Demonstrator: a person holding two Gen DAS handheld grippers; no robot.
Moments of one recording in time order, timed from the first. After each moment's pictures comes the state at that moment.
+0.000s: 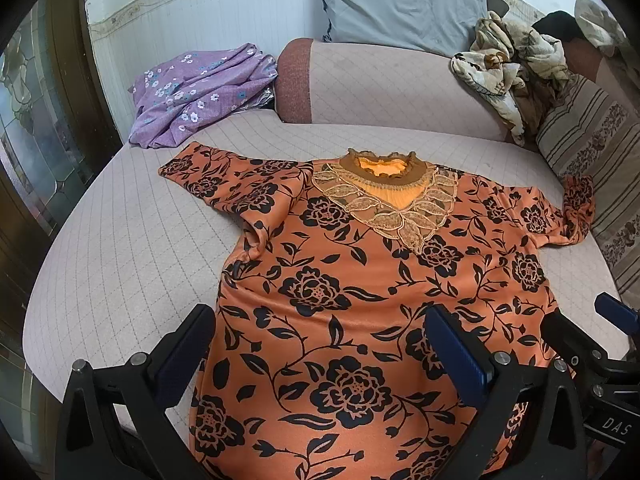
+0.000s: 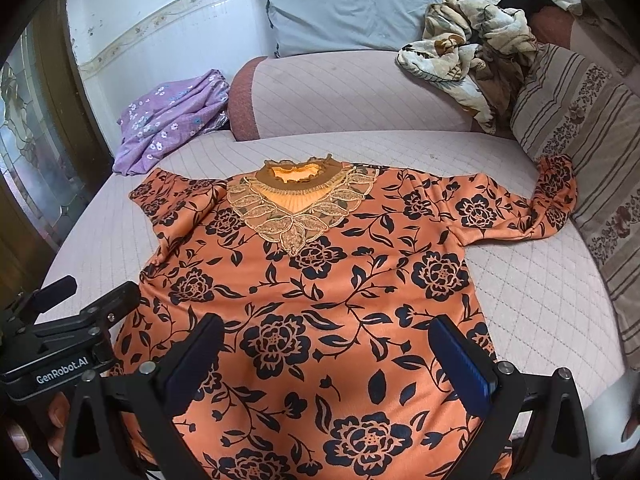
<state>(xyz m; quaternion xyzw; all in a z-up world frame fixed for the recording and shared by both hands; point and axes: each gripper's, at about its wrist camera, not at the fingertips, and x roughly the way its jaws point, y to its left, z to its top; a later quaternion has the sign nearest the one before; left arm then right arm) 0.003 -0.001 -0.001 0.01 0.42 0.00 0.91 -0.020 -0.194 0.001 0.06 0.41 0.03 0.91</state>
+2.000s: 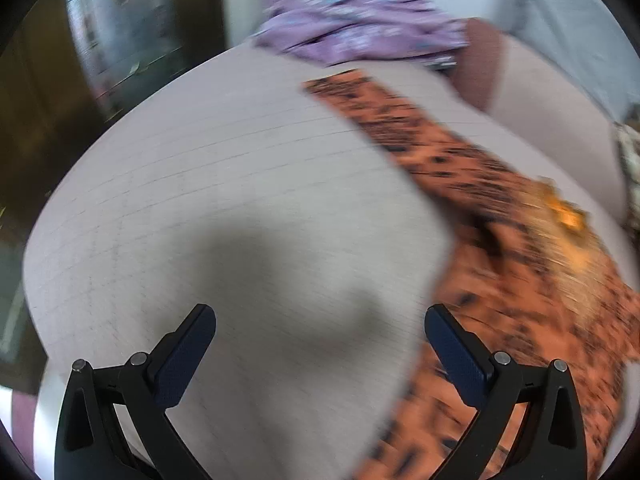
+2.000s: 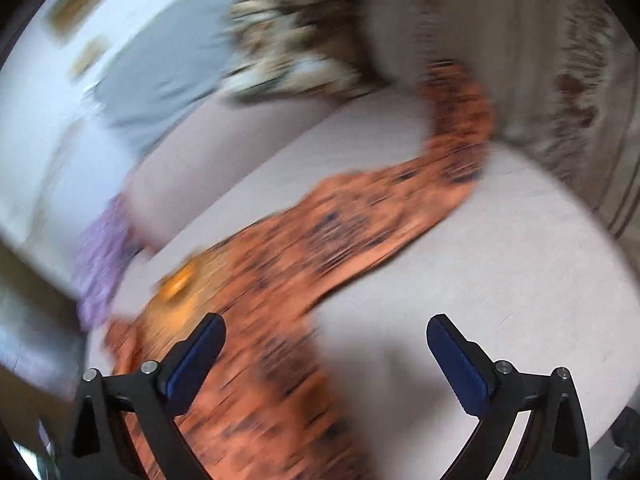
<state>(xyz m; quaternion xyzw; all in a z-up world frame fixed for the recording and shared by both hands) 0.080 0.199 -0.090 -0.13 0.48 0.19 0.85 0.053 -0.461 -0.061 0.31 0.38 -0.09 0.87</state>
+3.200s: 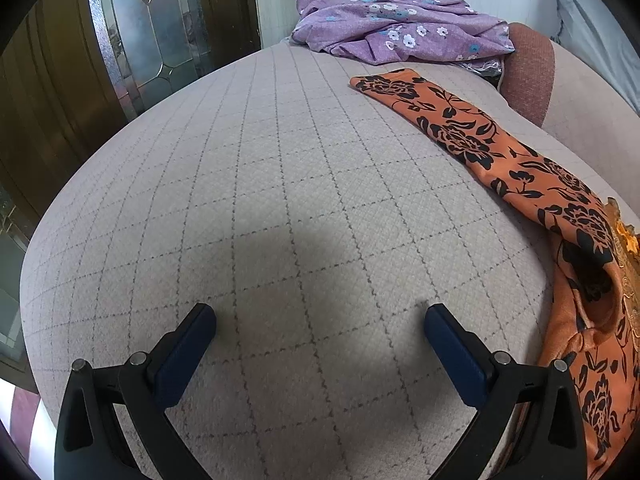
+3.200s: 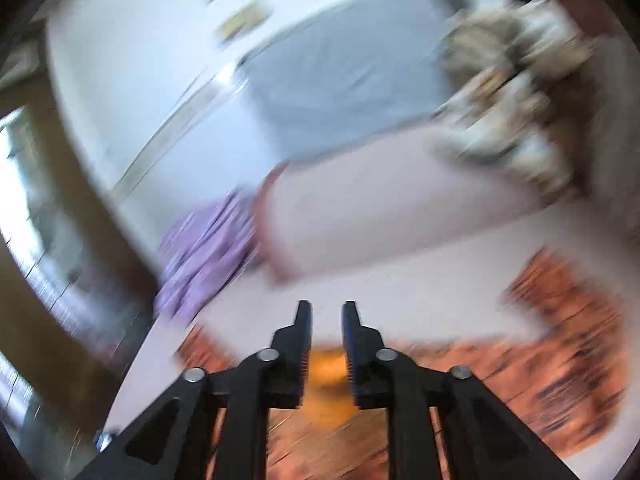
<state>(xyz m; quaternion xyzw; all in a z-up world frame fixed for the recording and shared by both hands) 0.110 0.221 -0.135 -0.11 0.45 0.23 0.86 0.173 -0.257 0.038 0.21 0.30 0.16 0.92</state>
